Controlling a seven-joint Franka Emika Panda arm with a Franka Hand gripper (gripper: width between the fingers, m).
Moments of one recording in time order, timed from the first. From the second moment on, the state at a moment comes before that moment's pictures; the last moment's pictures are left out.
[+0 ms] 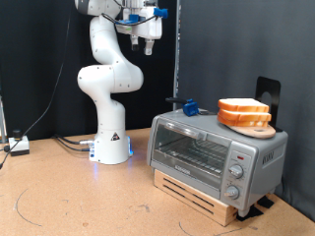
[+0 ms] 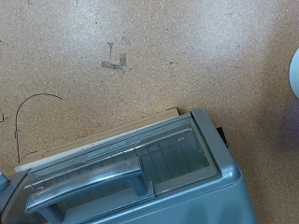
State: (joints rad) arm -0.04 -0.77 0.02 -2.35 0.03 1.58 2.32
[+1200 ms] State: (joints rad) arm 0.18 -0.77 -0.15 -2.41 0.24 1.85 1.31
